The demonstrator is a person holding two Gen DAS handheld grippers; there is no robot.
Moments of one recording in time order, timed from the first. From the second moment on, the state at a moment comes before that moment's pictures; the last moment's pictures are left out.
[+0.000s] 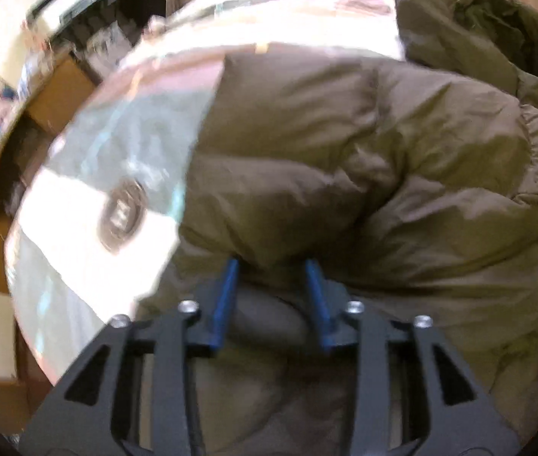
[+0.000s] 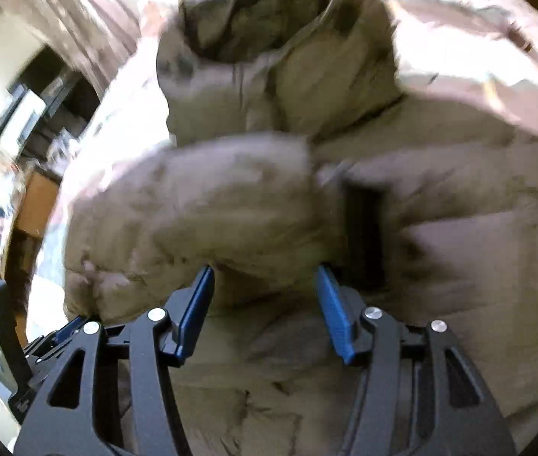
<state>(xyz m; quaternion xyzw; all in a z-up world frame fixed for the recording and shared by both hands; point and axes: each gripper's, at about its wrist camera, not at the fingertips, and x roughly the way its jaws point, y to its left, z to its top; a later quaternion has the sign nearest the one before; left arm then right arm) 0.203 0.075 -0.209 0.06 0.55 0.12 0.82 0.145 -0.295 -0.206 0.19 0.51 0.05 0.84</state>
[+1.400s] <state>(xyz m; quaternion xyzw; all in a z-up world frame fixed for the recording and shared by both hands) 0.087 0.061 -0.166 0.20 0.55 0.01 0.81 -0.002 -0.347 -0.186 0.11 0.63 -0.03 0.76</state>
